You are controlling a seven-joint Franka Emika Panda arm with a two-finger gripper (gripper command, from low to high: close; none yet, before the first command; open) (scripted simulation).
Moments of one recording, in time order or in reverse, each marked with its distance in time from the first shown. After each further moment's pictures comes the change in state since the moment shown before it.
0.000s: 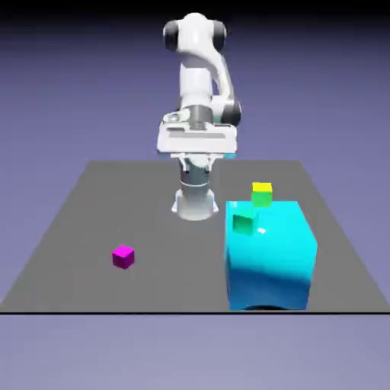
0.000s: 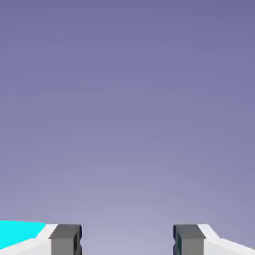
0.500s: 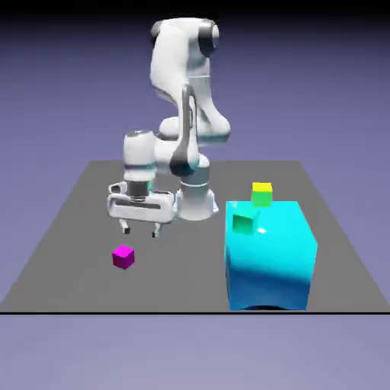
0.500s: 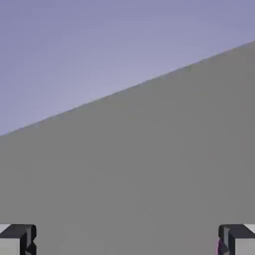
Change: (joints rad) arm 0.119 0.544 -0.536 0.052 0.261 -0.115 -0.201
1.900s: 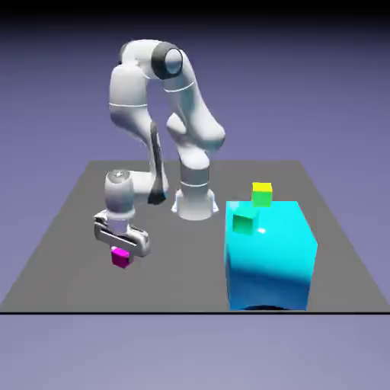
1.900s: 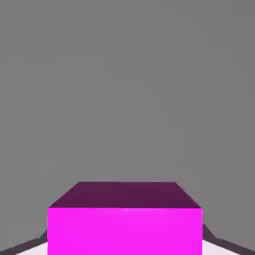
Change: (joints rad) arm -0.882 0.318 0.604 0.087 -0.782 0.120 0.583
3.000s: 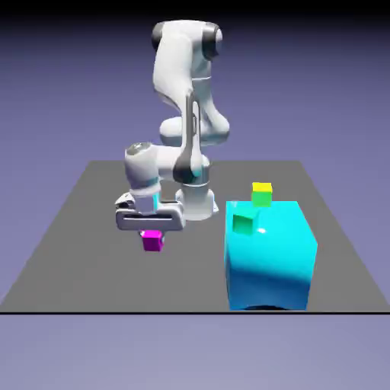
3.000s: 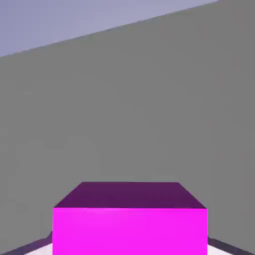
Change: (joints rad) arm 1.015 -0.446 -0.471 -0.002 0.737 -0.449 -0.712
